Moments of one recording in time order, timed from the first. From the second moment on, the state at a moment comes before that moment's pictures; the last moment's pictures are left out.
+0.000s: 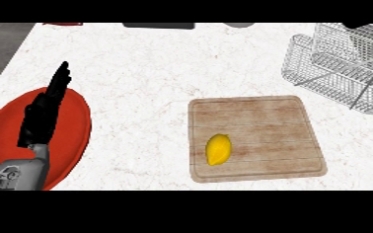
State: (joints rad) left arm -0.15 0.32 0.04 -1.46 -0.11 0.10 0.06; right arm -1.07 -0.58 -0.25 -0.53 0.92 -0.16 0.44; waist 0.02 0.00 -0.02
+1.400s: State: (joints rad) left arm -0.08 0.30 0.07 -1.50 -0.14 0.10 0.07; right arm -0.57 -0.75 -0.60 -1.21 0.50 -0.01 0.56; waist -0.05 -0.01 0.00
